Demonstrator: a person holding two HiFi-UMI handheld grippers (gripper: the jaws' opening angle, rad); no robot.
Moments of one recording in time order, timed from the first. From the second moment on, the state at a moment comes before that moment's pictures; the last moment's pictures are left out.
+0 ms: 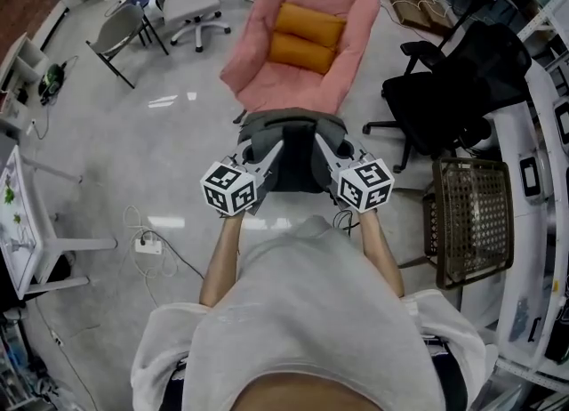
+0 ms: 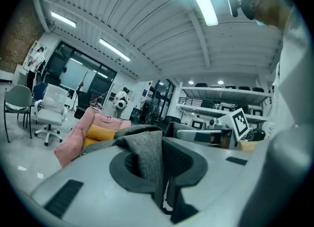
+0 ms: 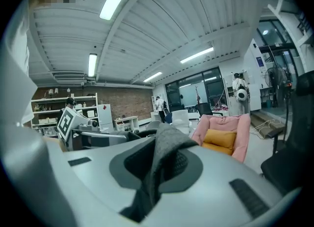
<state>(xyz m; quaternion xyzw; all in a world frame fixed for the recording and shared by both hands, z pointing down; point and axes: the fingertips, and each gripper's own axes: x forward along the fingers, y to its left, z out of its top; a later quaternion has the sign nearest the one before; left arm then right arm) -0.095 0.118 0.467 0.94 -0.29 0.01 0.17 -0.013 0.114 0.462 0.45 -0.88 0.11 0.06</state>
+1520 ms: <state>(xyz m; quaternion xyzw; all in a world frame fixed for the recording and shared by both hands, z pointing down) -0.020 -0.273 0.442 0.91 -0.37 0.01 0.17 0.059 -0.283 0.438 0.37 -0.92 0.11 0.04</state>
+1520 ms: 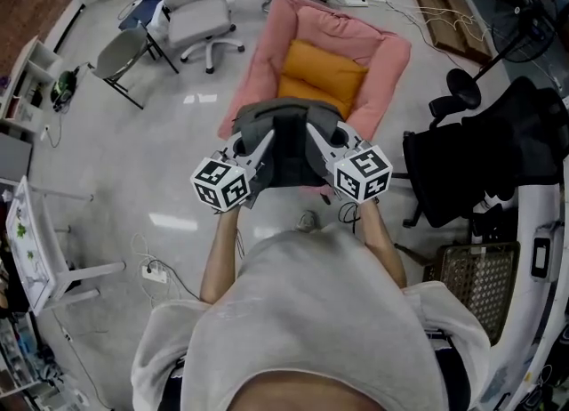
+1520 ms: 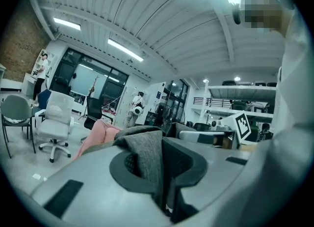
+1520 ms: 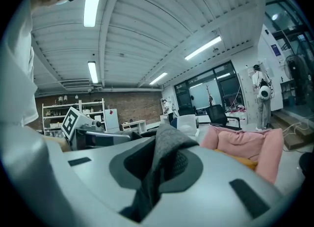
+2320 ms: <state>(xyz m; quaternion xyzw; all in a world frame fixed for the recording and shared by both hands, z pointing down) 0.016 -0.387 0.485 0.90 -0.38 0.04 0.20 0.096 -0.400 0.483 0.35 -0.92 0.16 0.05</state>
